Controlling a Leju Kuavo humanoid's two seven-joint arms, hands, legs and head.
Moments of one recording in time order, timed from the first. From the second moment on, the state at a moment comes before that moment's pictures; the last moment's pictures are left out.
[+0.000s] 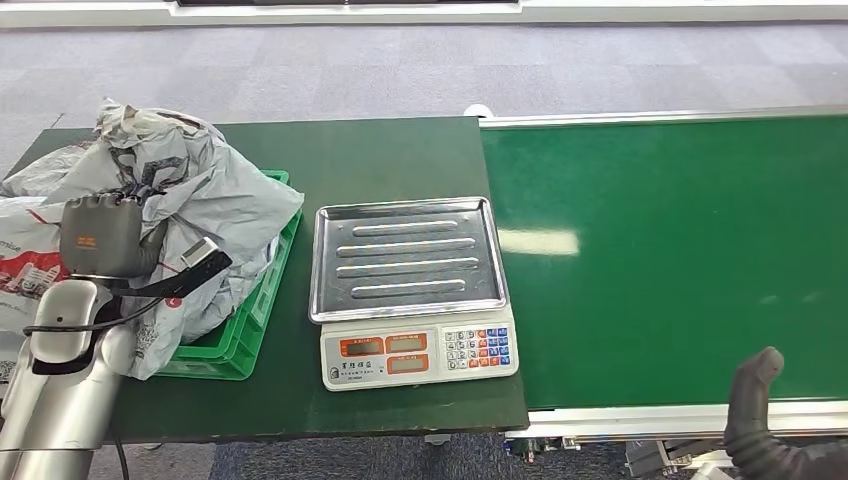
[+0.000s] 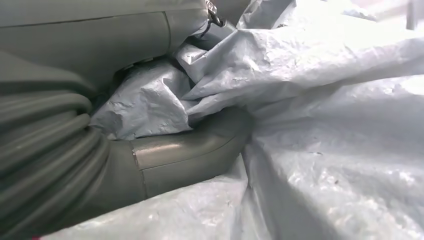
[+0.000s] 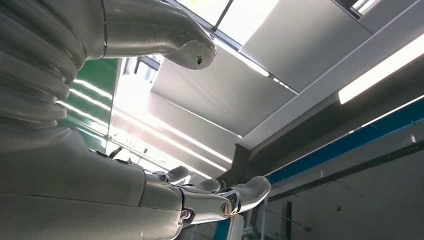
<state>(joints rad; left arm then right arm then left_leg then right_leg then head) -0.39 0.26 -0.02 -1.23 -1.23 0.34 -0.08 0.37 0.22 -0.19 -2.15 0.71 -0.70 -0.59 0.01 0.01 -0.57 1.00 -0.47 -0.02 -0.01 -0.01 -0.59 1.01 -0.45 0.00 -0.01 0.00</state>
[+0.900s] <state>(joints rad) -0.35 0.22 -0.01 -1.21 -0.80 0.21 -0.18 0.40 0.15 -0.19 -2.15 0.67 -0.70 -0.57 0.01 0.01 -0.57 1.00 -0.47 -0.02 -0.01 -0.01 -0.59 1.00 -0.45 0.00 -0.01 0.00</state>
